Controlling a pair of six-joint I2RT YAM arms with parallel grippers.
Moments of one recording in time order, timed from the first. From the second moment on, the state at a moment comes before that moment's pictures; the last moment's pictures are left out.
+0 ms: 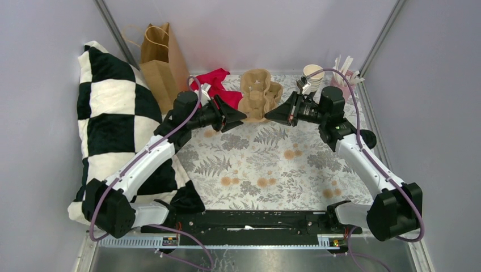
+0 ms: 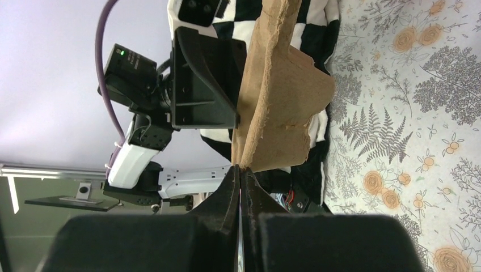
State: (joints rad) left arm -0.47 1.25 1.01 -0.08 0.57 -1.27; right arm 0.30 1.26 0.97 0.11 -0.88 1.09
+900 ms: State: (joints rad) left arm -0.48 1.27 1.19 -0.50 0.45 -0.90; right arm 0.32 1.25 1.20 -0.60 -0.62 0.55
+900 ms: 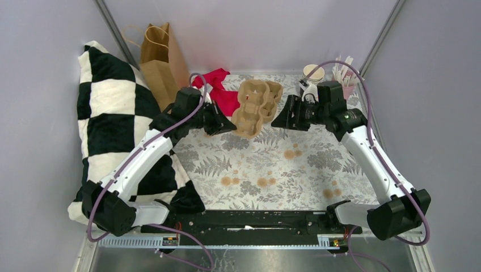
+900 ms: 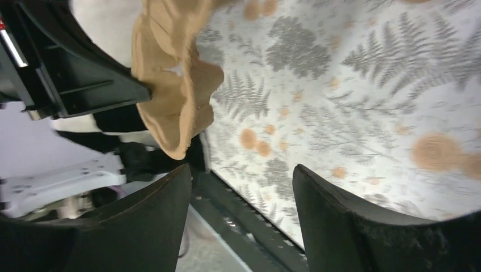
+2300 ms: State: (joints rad) left arm -0.62 1.16 1.18 -0.83 0.47 -0.48; right arm 0.25 1.58 1.54 -0.87 -0.86 0.35
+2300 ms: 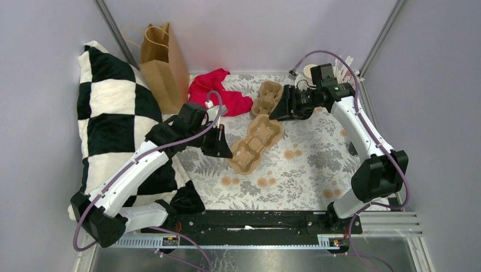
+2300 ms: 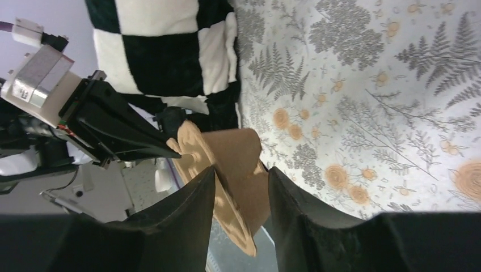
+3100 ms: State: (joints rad) left arm -0.62 1.03 1.09 -0.85 0.51 -0.44; right arm 0.25 1.44 1.27 -0.66 -1.09 0.47
